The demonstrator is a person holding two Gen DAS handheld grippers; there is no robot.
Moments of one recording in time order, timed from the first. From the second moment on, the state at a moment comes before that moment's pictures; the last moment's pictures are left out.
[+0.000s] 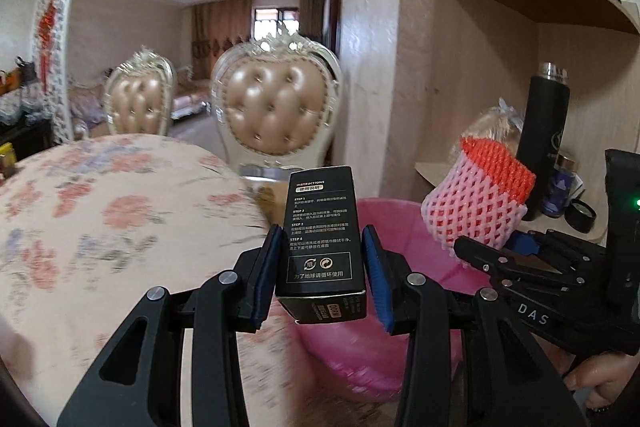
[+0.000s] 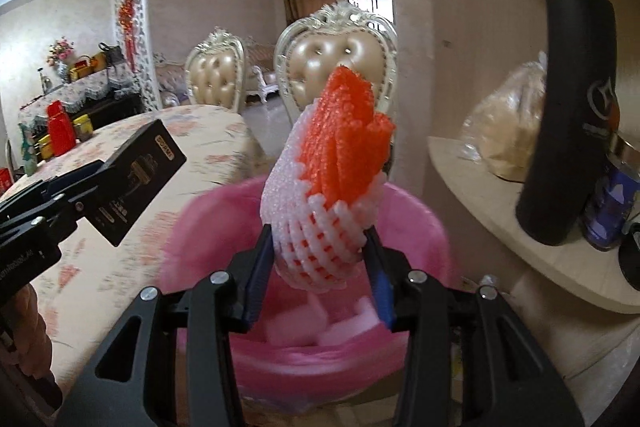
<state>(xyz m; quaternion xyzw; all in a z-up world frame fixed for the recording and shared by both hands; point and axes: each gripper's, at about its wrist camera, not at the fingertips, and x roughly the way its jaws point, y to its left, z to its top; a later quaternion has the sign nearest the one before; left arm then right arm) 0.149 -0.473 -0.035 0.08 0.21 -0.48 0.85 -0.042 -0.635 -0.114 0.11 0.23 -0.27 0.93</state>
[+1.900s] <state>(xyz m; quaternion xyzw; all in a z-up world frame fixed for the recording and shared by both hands) 0.210 0.070 -0.029 -0.05 0.24 0.06 0.97 0.187 -0.235 -0.105 0.00 0.35 0.16 0.92</state>
